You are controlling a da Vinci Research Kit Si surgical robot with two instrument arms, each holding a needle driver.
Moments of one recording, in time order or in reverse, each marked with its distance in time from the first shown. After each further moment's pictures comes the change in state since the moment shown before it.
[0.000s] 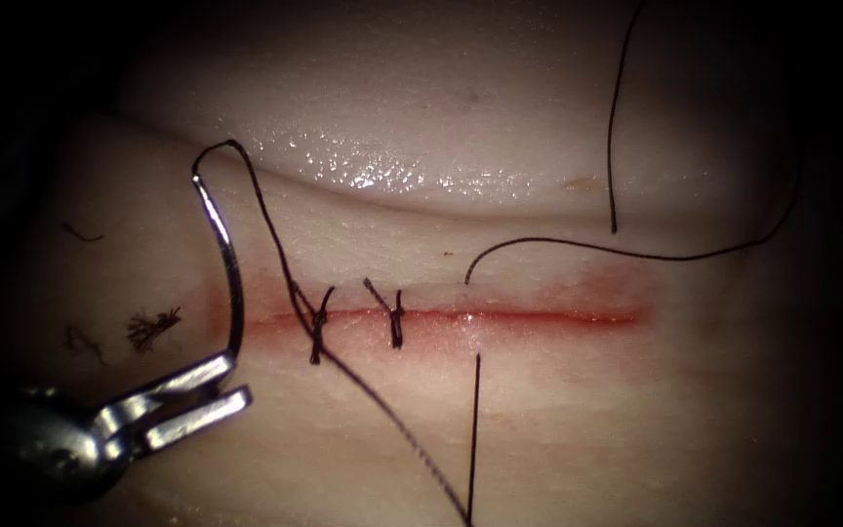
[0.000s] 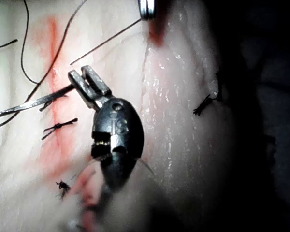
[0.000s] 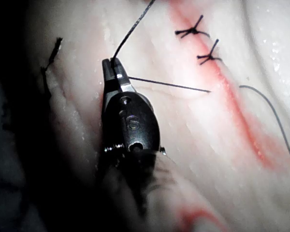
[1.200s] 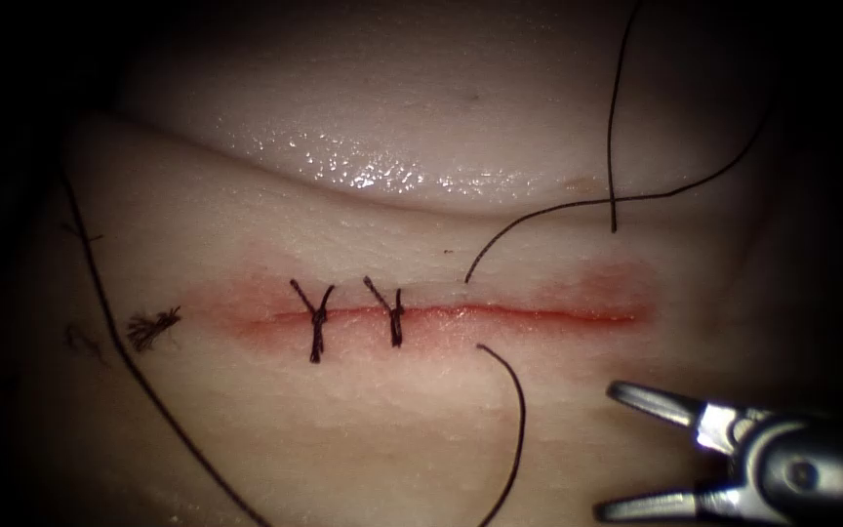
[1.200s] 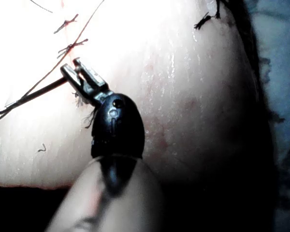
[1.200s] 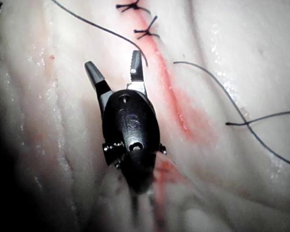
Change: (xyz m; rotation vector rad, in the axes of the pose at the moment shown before) right arm 0.000 0.010 -0.008 -0.153 0.063 -0.033; left arm 0.000 -0.009 -0.014 0.112 0.054 -0.031
